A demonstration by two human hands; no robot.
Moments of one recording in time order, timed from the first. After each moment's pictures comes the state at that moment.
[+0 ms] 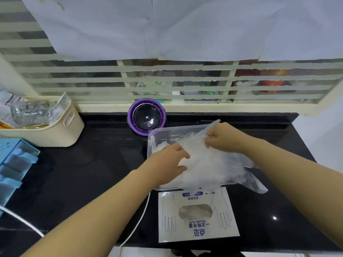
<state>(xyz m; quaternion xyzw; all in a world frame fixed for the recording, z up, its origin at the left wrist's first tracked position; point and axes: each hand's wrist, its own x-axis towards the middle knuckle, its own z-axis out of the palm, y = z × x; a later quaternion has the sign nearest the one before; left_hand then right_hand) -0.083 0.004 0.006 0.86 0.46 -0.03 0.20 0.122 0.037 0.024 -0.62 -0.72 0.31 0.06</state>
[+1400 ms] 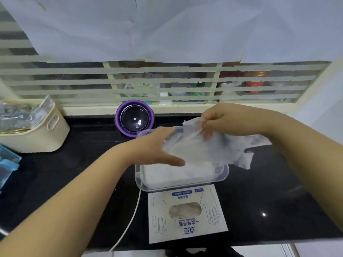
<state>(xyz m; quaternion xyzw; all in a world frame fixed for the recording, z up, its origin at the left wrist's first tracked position) -0.090 0.026 0.054 0.80 0.45 -0.01 0.39 0.126 0.002 0.128 -0.56 -0.76 0.33 0.05</state>
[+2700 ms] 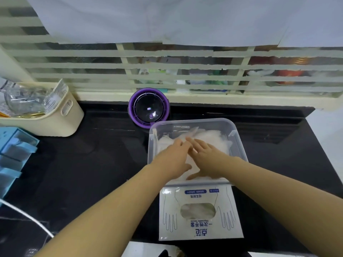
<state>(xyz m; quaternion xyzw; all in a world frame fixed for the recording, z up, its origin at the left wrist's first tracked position) -0.066 0.017 -0.019 0.80 0.52 -0.03 0.29 0.081 0.022 -0.049 -0.46 -0.85 0.14 -0.20</state>
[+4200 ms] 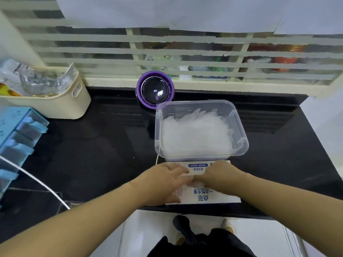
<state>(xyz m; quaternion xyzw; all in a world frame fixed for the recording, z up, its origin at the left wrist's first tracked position) -0.127 -0.085 -0.048 0.95 0.27 -0.07 0.10 0.083 -0.081 -0.049 -0.33 -0.91 0.10 -0.22</state>
